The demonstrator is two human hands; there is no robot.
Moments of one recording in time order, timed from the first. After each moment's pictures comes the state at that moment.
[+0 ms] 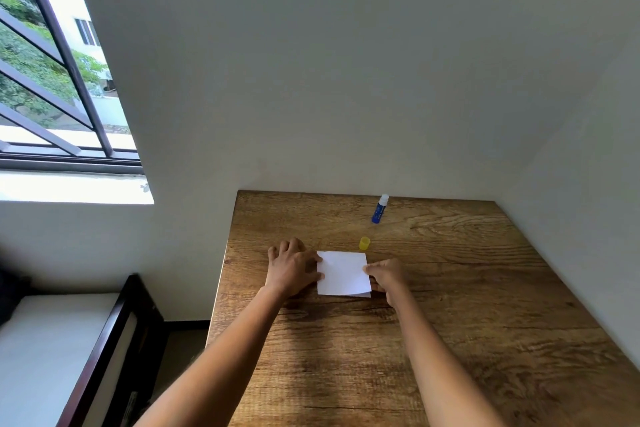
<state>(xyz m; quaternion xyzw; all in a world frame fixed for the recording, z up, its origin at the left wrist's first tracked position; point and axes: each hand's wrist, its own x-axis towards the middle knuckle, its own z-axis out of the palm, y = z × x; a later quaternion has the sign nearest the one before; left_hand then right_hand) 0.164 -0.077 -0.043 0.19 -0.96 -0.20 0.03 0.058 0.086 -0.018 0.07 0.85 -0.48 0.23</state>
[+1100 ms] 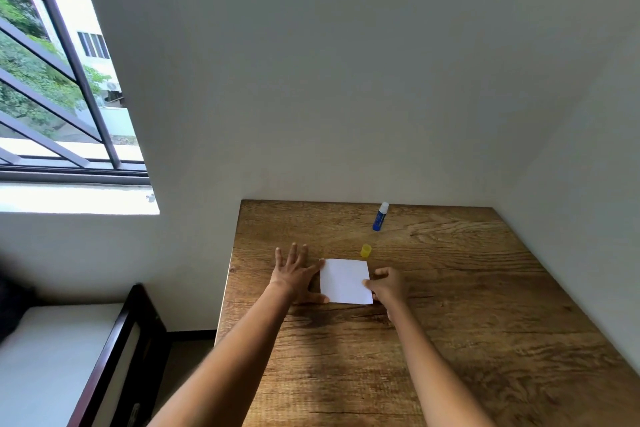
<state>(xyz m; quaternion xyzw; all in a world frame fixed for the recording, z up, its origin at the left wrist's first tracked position) 0.166 -0.076 -0.020 0.12 -0.97 -0.06 -0.18 0.071 0.092 -0.023 0.03 0.88 -0.44 0.16</state>
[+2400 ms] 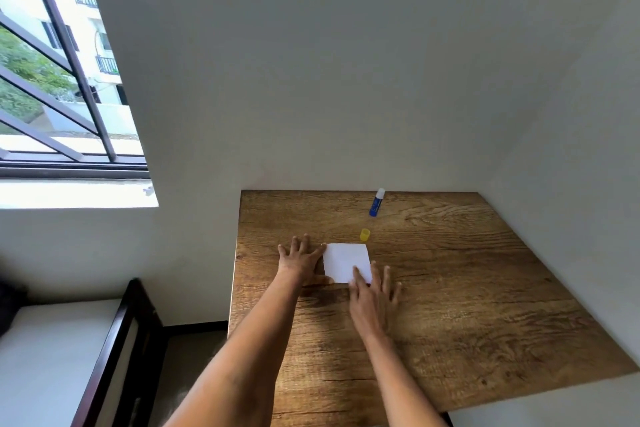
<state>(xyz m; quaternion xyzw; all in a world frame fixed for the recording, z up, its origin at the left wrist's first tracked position) 0.173 -0.073 -0.019 0.14 -0.97 -0.11 -0.18 0.155 0.099 -0.058 -0.16 0.98 -0.08 0.00</state>
